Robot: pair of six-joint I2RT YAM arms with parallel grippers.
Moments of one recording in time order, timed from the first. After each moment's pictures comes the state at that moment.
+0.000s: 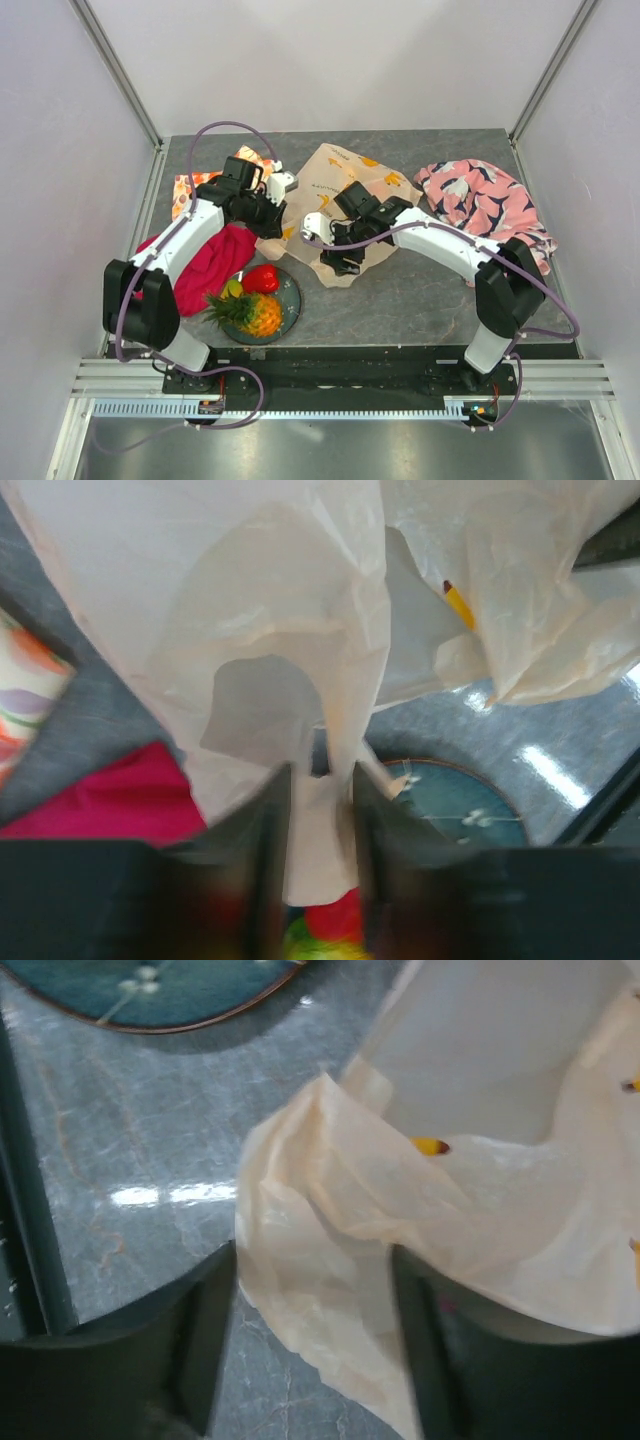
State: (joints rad) left arm -0.31 1.53 1.23 -0.70 0.43 0.39; right arm 0.73 1.72 1.35 -0.73 -0.45 -0.68
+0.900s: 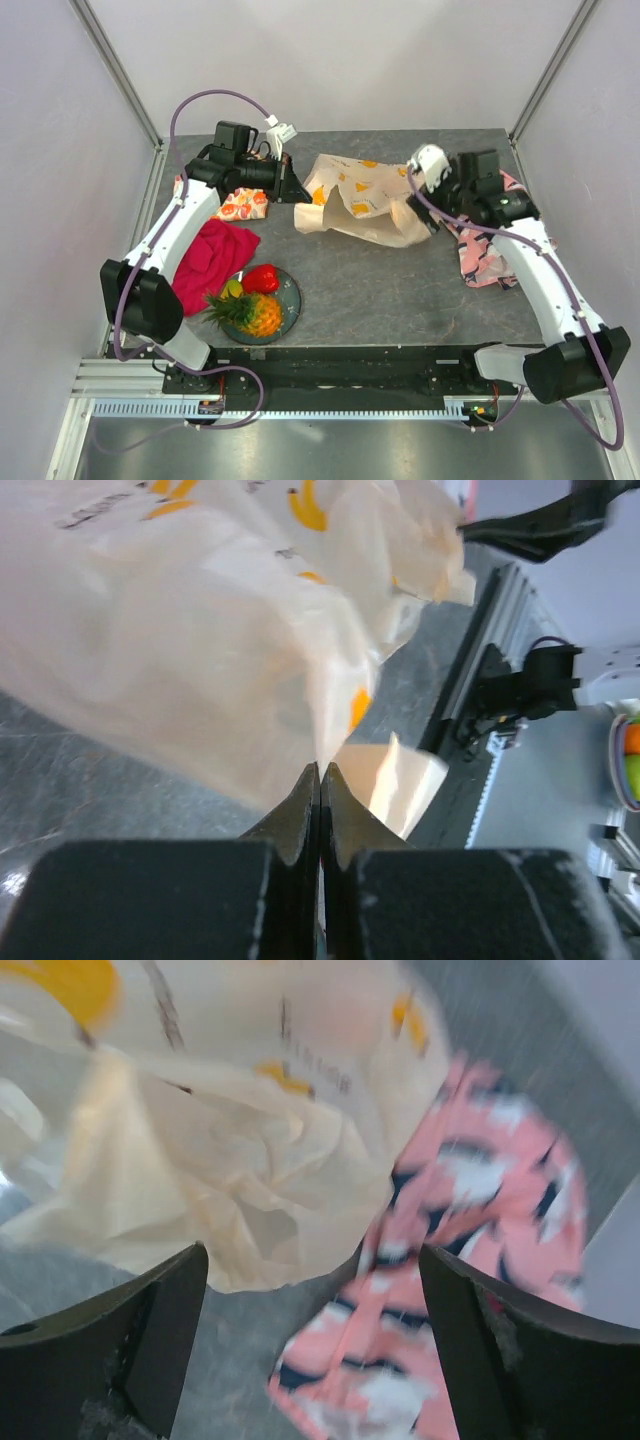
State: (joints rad) left arm -0.30 1.60 1.51 -0.64 0.87 -0.03; right arm 0.24 1.26 1.23 -0.76 -0.12 -0.56
